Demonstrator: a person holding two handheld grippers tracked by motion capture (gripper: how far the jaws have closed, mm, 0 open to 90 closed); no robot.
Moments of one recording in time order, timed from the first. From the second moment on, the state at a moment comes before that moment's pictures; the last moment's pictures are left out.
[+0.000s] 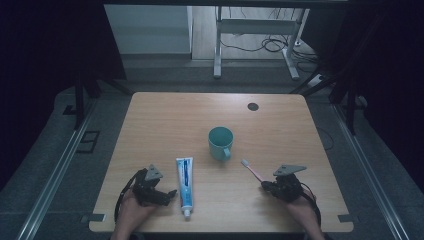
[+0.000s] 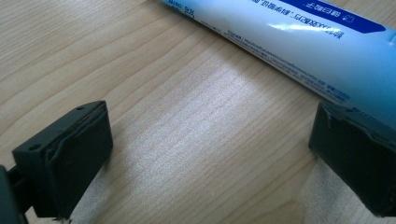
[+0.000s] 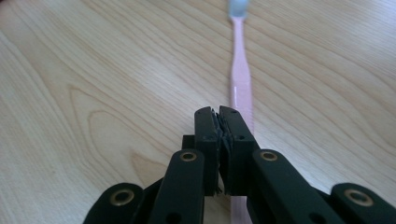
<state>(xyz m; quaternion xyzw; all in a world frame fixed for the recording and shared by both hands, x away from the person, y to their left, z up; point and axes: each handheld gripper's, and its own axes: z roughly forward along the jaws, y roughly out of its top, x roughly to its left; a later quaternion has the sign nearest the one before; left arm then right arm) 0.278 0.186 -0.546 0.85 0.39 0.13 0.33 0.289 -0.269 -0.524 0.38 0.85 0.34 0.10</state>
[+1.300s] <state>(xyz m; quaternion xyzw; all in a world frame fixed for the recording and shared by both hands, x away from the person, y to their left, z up) 0.278 0.186 -0.546 0.85 0.39 0.13 0.33 0.332 -0.270 -0.489 0.35 0.91 0.21 0.06</state>
